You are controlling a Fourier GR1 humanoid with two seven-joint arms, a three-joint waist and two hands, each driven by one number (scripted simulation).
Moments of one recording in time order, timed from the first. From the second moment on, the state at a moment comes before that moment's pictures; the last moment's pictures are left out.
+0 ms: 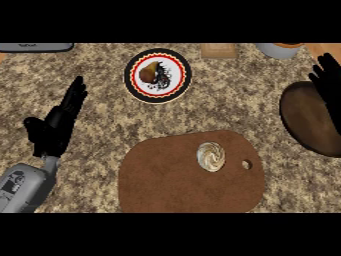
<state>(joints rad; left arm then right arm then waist) -0.29 0.47 -0.35 -1.37 0.36 0.32 -0.06 -0.31 -0.50 -0.02 -1.41 -0.38 -0.07 0.15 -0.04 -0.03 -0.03</state>
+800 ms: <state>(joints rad) -0.29 0.47 -0.27 -1.38 0.38 0.35 -0.05 -0.33 -0.58 0.18 -1.34 -0.13 0.46 -0.54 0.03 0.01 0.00</state>
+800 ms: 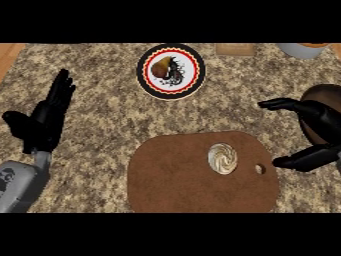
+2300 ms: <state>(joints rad) -0.24 0.41 -0.17 -1.43 0.28 0.30 0.01 -0.68 -0.62 0.26 -1.54 0.09 0.76 -0.26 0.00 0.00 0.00</state>
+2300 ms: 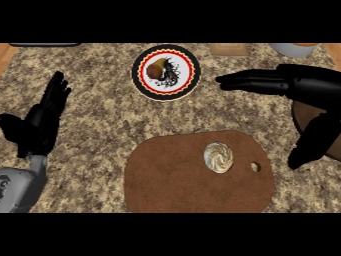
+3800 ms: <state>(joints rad) -0.22 0.31 -0.04 -1.45 0.15 0.18 0.04 -0.55 -0.41 0.35 -1.48 0.59 0.77 -0.27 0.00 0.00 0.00</state>
